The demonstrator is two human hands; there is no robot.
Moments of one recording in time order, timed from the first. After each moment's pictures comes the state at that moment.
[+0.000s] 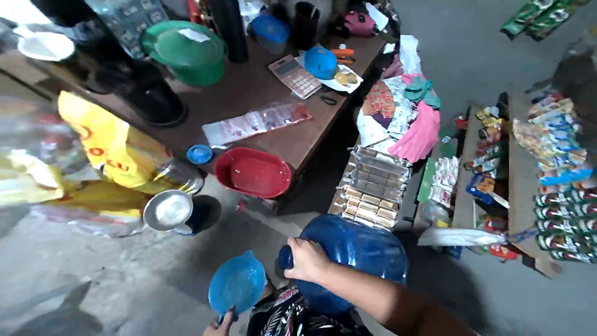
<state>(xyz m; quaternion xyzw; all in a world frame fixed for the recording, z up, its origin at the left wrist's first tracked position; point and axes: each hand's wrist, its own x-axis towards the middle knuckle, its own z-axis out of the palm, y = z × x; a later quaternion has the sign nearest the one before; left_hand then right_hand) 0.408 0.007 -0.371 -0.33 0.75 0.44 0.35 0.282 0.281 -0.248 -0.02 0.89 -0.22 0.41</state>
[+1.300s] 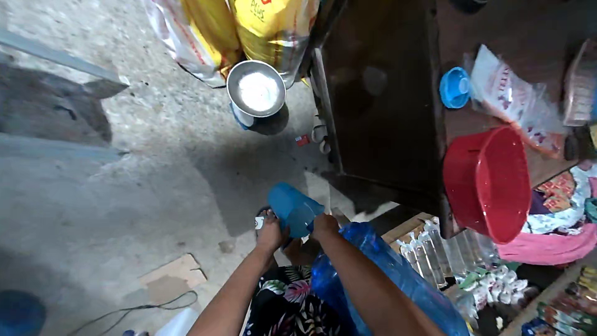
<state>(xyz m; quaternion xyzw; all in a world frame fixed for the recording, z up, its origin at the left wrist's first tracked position) 0.346 -0.034 -0.591 -0.23 0.75 0.44 0.44 0.234 0.085 -0.521 -0.04 0.75 0.17 0.64</state>
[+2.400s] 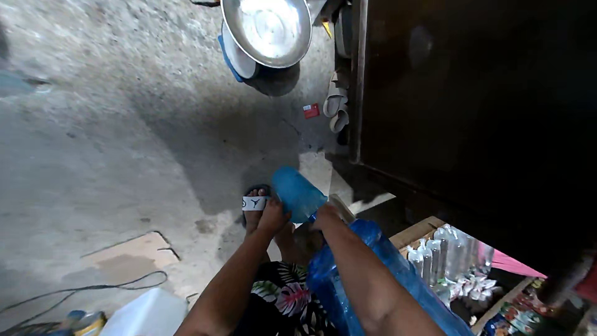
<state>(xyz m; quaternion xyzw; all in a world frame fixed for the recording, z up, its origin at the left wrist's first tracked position) 0.356 -0.025 -0.720 -0.20 0.69 0.51 0.47 0.235 0.068 -0.632 0.00 0.67 0.29 0.69</state>
